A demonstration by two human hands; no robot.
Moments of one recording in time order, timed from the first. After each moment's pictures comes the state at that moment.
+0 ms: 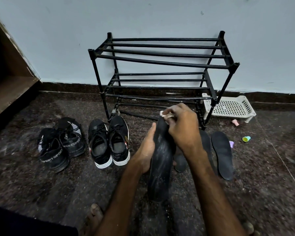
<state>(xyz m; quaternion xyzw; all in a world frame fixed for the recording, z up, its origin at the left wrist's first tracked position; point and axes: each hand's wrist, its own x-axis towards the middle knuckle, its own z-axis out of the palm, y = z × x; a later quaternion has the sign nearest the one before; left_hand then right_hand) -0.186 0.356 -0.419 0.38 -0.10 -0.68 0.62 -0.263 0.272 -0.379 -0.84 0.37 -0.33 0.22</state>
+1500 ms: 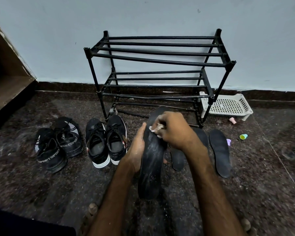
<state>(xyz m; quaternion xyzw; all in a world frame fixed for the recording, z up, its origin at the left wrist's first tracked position) -0.176 0.362 -0.419 0.38 -0.08 -0.69 0.62 -0.265 0.275 -0.372 -0.89 0.34 -0.14 0.28</state>
